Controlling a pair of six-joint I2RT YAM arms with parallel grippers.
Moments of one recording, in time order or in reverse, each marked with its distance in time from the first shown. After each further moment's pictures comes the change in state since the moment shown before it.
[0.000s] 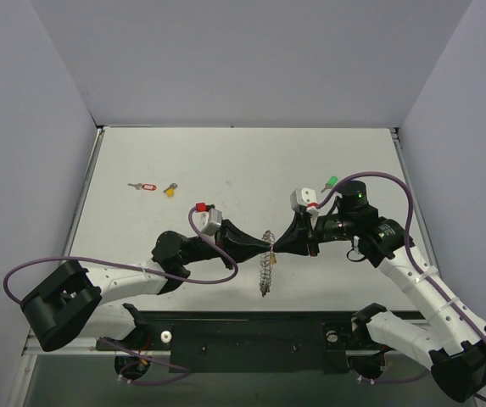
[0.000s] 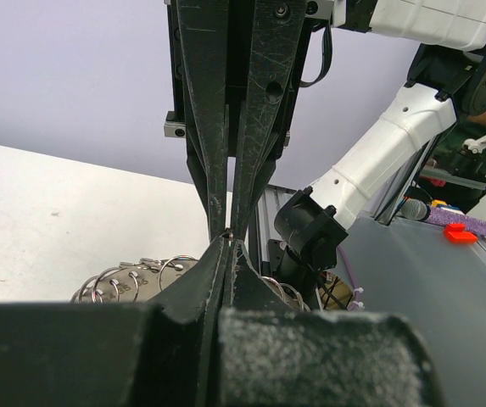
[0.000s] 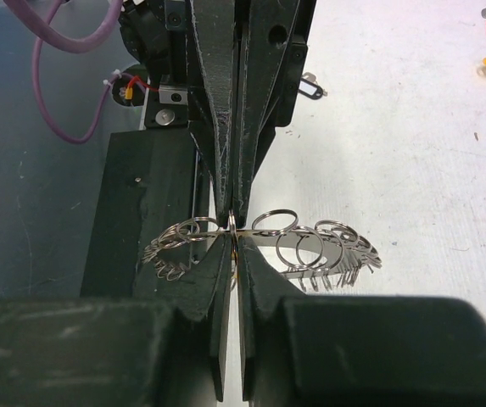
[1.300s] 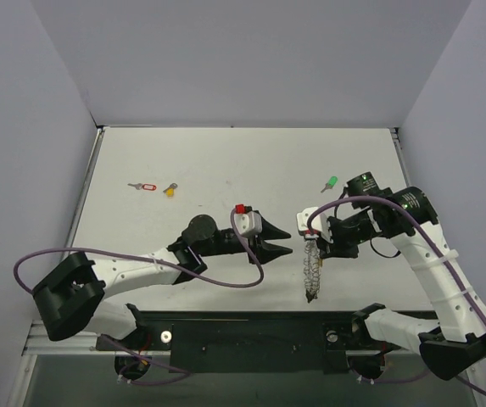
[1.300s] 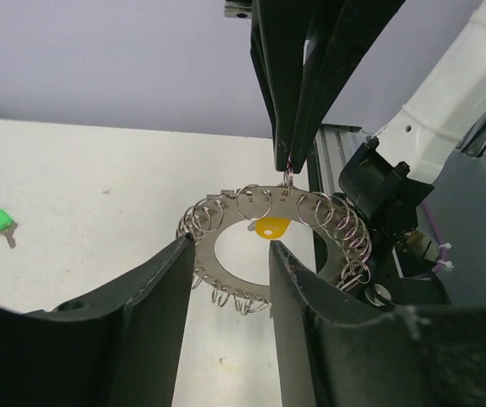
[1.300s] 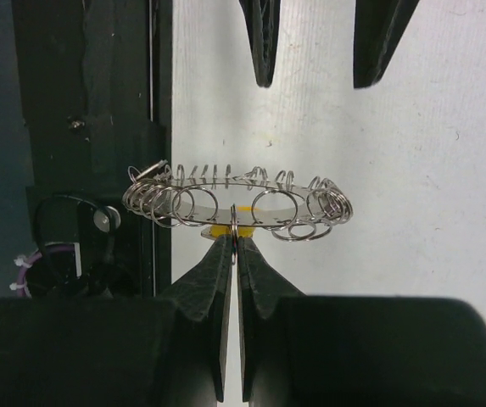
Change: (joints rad) left arm -0.087 0.041 0.224 -0.449 -0.083 0.358; right arm -0.049 0.154 0.462 -1.007 0.479 -0.736
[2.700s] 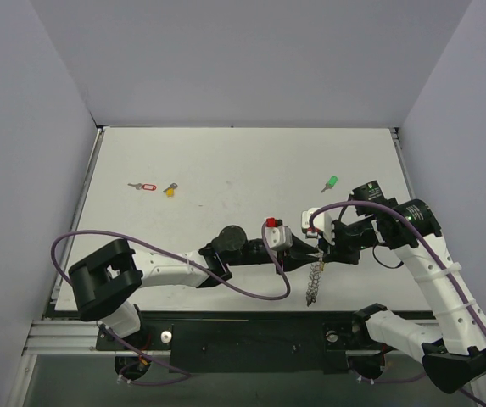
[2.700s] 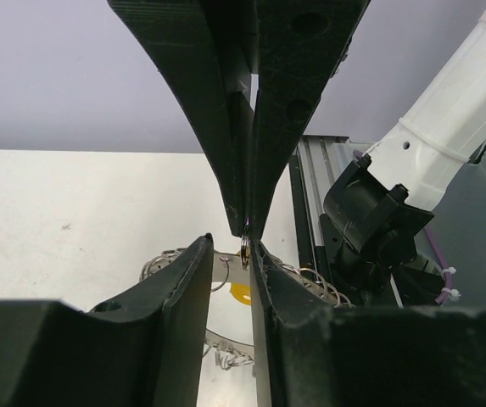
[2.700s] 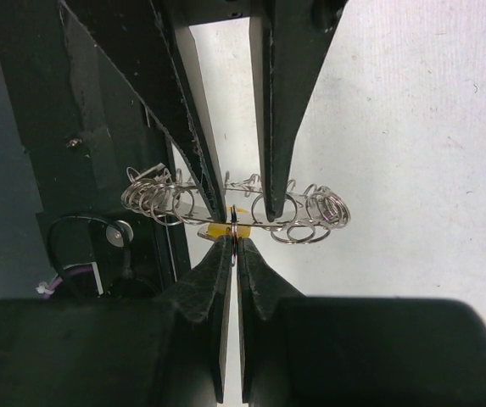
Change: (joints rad) left arm -0.174 0.264 0.130 0.150 -0.107 0.052; right arm -0.045 -0.086 -0.114 0.066 0.033 0.135
